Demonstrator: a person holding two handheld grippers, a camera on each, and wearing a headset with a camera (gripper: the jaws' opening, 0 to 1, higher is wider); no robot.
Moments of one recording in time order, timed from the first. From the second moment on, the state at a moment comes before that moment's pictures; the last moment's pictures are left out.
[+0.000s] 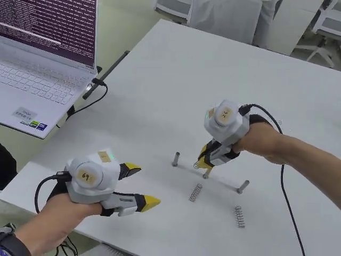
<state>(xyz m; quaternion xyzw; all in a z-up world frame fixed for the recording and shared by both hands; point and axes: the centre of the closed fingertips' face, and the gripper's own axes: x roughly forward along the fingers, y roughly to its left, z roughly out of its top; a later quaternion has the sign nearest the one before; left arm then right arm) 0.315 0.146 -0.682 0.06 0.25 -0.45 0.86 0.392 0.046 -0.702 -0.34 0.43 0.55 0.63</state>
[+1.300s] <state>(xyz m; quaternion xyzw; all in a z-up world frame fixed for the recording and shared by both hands) 0.316 0.151 -0.681 0.05 0.25 -0.44 0.86 0.429 0.083 -0.716 -0.35 0.42 0.56 0.62</state>
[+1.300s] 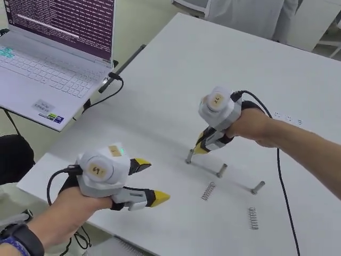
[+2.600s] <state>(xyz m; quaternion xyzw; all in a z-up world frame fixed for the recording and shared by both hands) 0.315 0.156 -0.683 0.04 0.26 -0.43 0.87 0.432 0.093 -0.741 -0.40 0.43 0.57 0.57</state>
